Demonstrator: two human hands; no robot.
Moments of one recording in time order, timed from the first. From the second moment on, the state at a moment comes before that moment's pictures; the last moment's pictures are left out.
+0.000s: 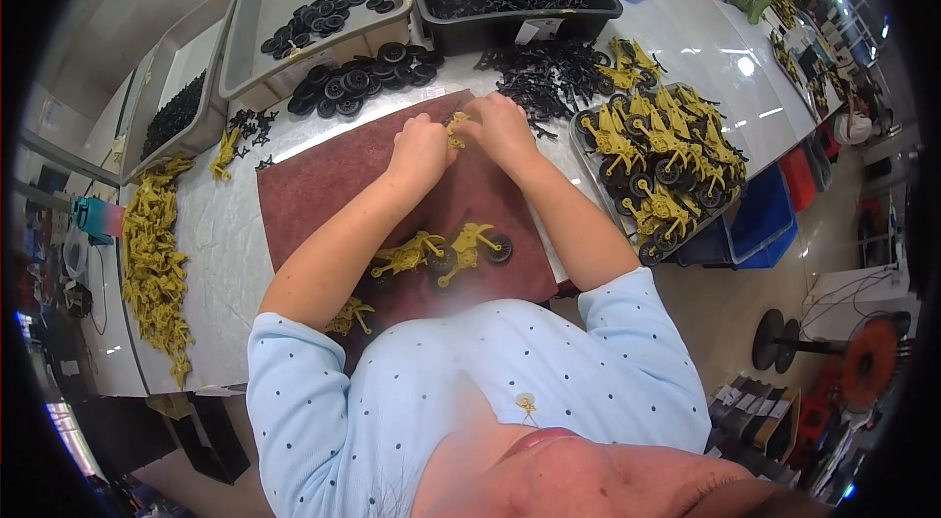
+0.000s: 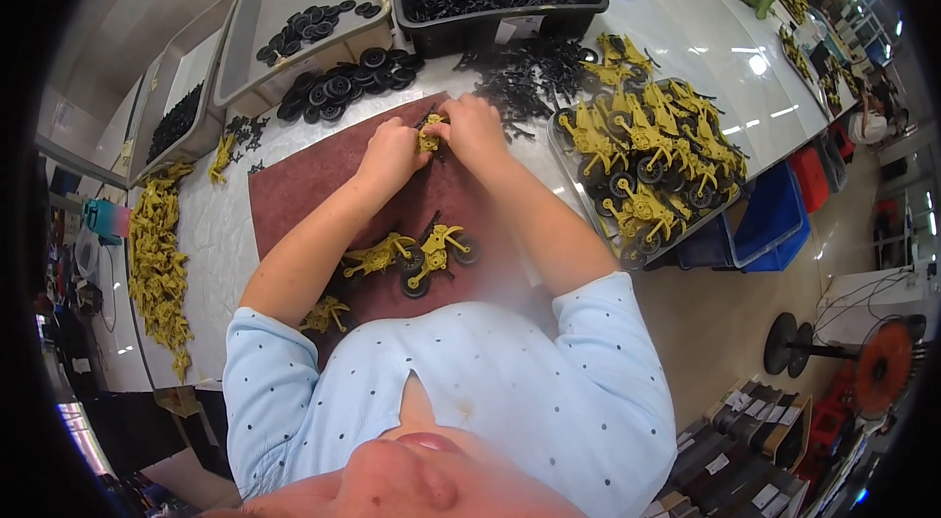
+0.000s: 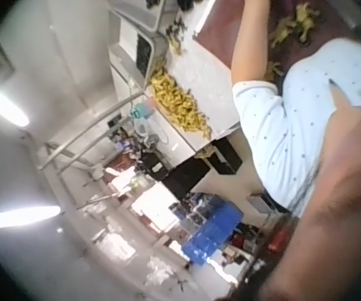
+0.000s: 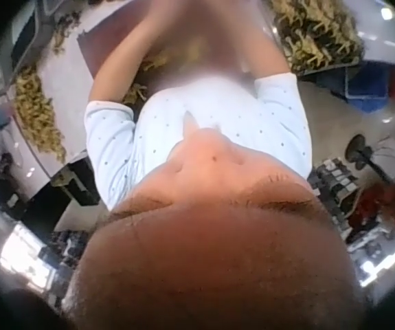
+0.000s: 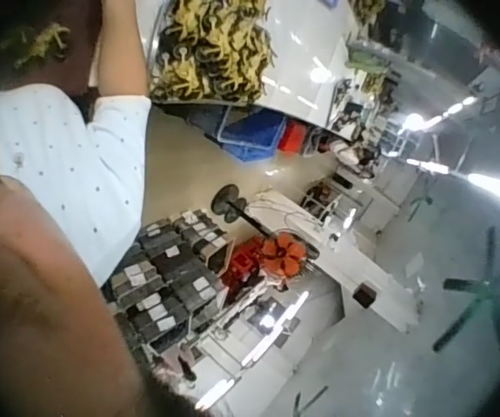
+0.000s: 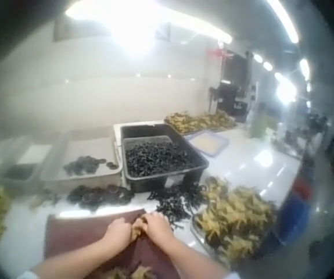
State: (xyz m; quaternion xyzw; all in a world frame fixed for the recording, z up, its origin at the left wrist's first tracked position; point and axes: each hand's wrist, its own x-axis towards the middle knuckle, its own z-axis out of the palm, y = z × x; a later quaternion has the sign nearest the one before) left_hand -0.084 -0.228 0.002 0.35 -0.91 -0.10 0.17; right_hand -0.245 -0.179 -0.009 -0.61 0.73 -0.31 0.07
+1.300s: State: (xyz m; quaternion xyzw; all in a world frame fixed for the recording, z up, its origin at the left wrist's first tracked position) left_hand 0.040 -0.111 0.106 0.22 -0.84 -0.24 0.43; right_hand -0.174 -0.092 0.063 -0.75 0.30 -0.52 0.27
